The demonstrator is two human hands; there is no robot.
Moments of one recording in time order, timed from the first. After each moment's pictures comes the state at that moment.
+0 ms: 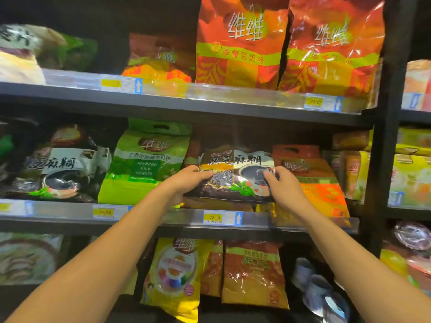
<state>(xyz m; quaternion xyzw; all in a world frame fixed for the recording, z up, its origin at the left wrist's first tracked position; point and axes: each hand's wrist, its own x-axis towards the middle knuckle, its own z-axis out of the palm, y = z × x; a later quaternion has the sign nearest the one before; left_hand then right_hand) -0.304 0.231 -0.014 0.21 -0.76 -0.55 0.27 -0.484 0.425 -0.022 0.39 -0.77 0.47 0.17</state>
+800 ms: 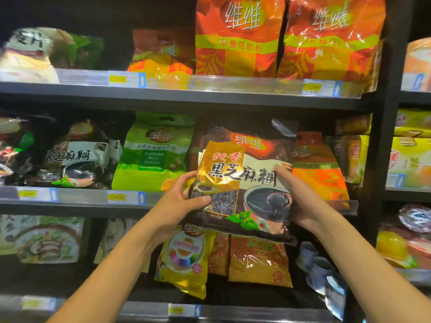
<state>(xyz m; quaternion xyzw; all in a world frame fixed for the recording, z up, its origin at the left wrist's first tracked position) -0.232 0.293 -0.086 0.08 -0.69 -0.63 0.35 -0.424 0.491 -0.048 0.35 -0.57 0.70 -0.24</state>
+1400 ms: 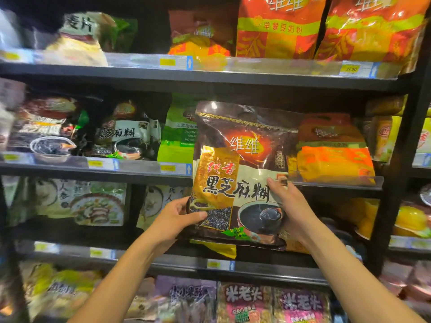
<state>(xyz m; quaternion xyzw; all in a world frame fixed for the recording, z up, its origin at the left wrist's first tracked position) -0.108 0.265 -0.178 0.12 -0.72 -0.61 0.32 -0.317 0.456 -0.124 0.37 -0.53 0.72 -0.23</state>
